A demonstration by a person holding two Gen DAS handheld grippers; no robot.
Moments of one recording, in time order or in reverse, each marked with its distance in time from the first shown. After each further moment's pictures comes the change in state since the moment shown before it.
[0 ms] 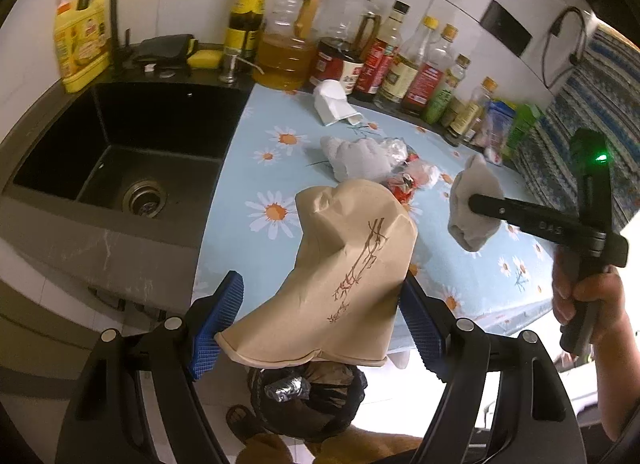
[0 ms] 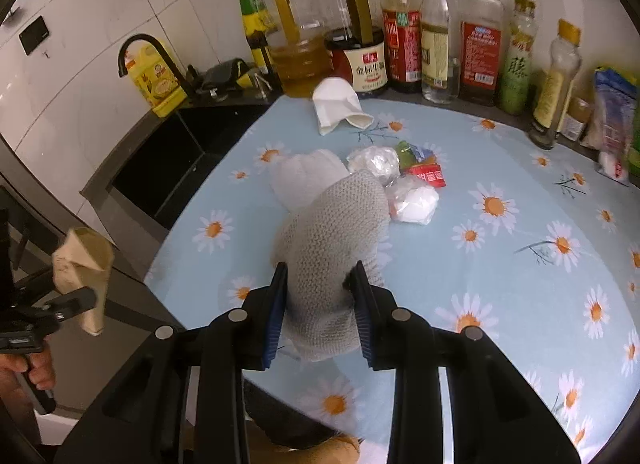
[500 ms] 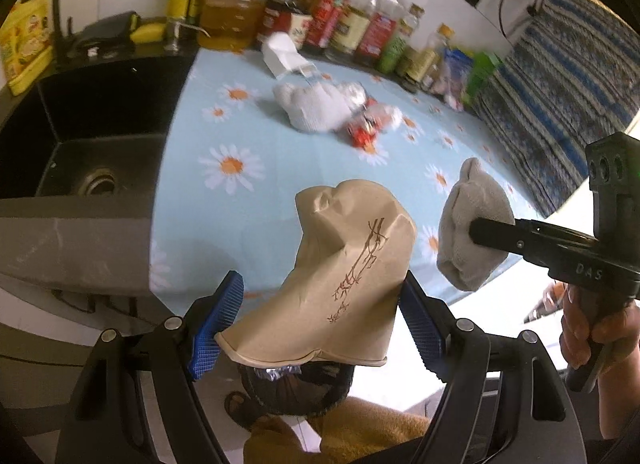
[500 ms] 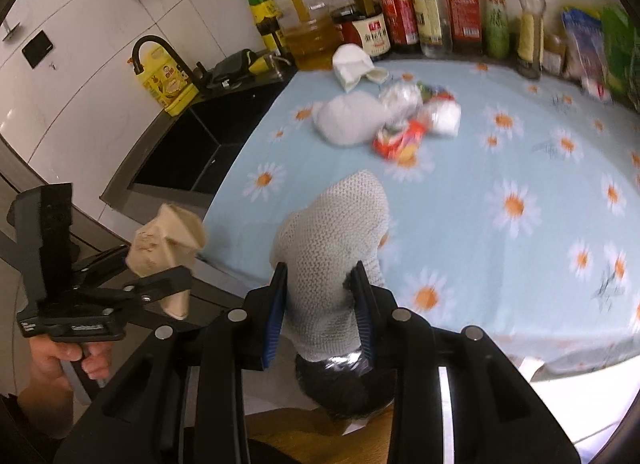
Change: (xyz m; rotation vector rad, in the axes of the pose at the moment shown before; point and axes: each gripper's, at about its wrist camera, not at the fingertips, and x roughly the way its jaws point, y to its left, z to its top) left arm 0.027 0.001 -0.031 0.128 0.129 -0.146; right arm -0.020 0.058 -0.083 0.154 0.024 0.039
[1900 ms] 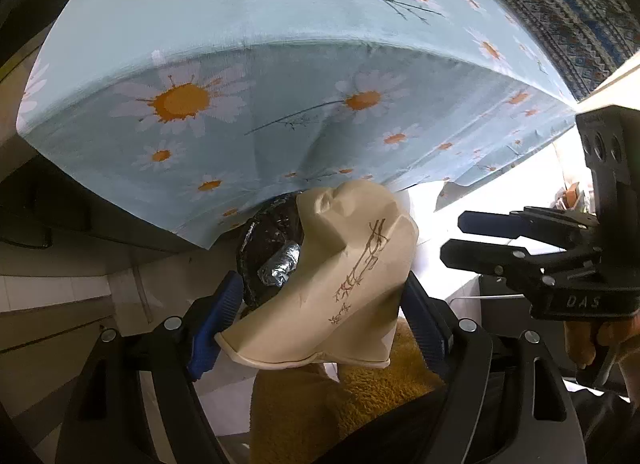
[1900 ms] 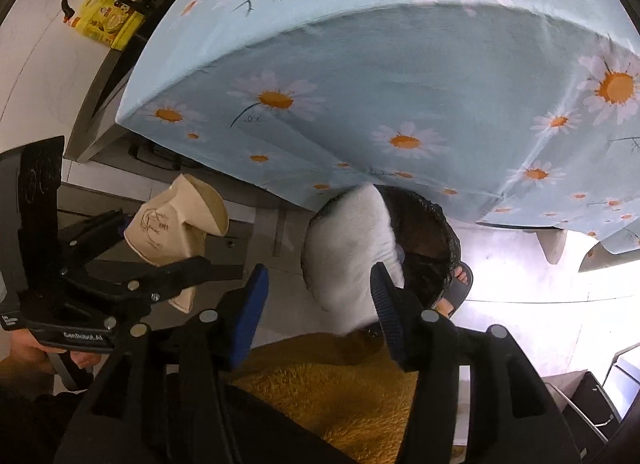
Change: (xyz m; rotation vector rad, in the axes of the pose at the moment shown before) left arm 0.106 0.011 -0.082 0.088 0.389 0.025; right arm 0.108 -0.038 -0.117 0.194 0.310 0.010
